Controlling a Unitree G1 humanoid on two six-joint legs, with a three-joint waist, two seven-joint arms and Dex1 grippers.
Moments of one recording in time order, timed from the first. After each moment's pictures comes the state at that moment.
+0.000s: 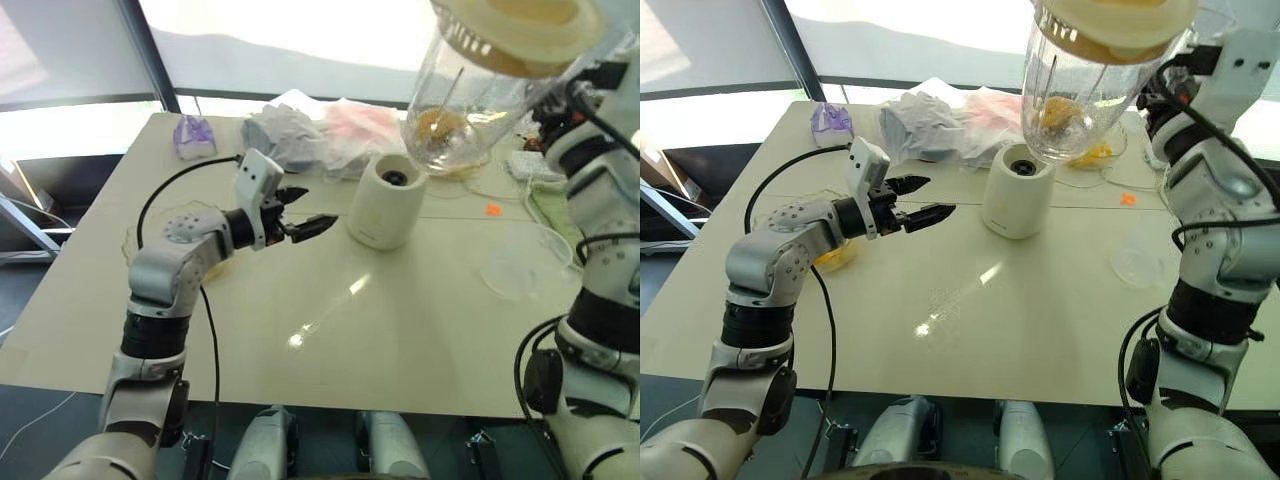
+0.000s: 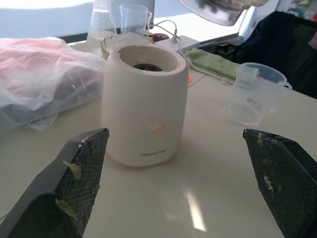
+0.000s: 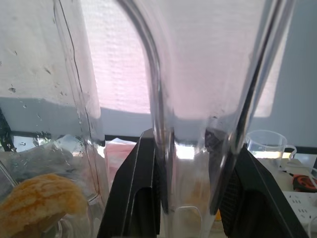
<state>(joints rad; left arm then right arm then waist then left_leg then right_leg) -0.63 0.35 0.02 -0.17 -0.40 0.80 -0.74 -0.80 -0.54 -0.38 -0.13 0.42 0.80 0.07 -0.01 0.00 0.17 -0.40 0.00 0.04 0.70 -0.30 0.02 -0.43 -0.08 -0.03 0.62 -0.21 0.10</state>
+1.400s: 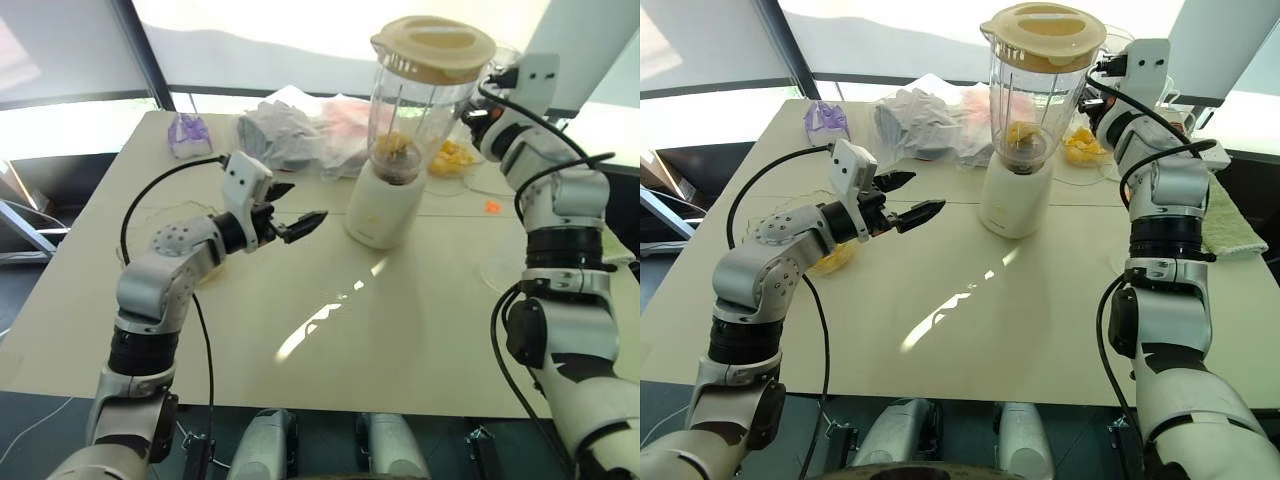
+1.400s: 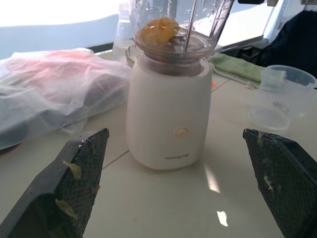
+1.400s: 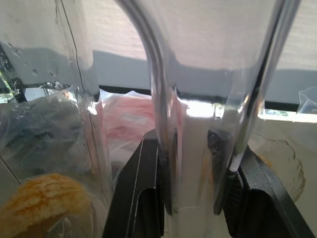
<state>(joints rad) -0.56 0.39 0.02 -0.26 -0.43 0.74 -0.64 -1.03 -0.50 -0.21 0.46 0.24 0.57 0.25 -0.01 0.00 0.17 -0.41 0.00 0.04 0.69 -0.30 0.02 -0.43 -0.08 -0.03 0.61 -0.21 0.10</state>
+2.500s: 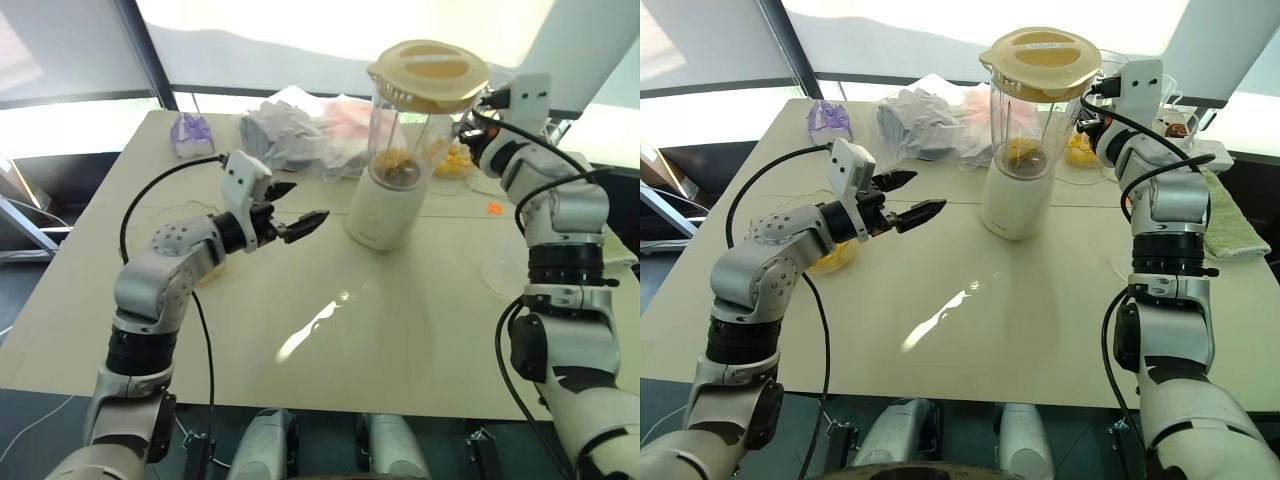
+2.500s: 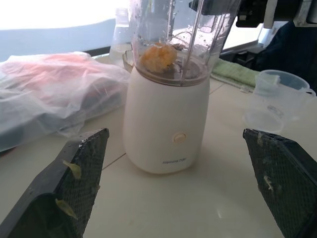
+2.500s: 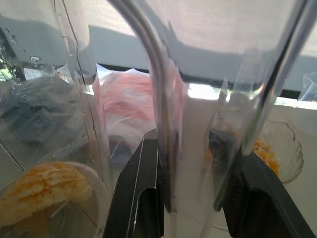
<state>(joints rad) -0.56 0.40 0.02 -0.26 -0.46 0.74 -0.64 -0.95 -0.51 -0.19 0.37 0.22 0.64 0.25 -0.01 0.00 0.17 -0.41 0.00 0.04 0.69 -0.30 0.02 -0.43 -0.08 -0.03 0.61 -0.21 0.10</state>
